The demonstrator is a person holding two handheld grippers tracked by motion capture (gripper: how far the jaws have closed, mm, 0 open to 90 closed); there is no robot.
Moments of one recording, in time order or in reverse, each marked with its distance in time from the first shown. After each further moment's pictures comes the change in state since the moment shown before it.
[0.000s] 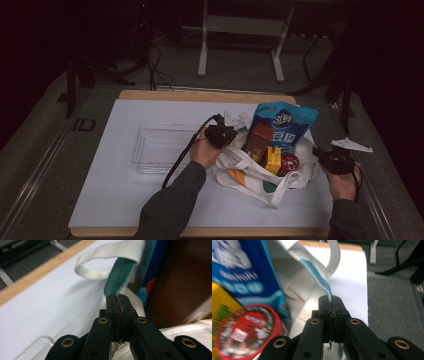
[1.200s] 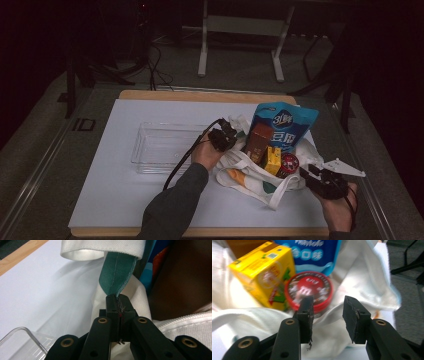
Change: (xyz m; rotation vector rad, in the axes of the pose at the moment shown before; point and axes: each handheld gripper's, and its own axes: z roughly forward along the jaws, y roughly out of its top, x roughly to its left) left arm -0.005 -0.004 0.014 0.119 -0.008 0.024; right arm 0.063 -0.032 -0.047 0.008 0.031 -0.067
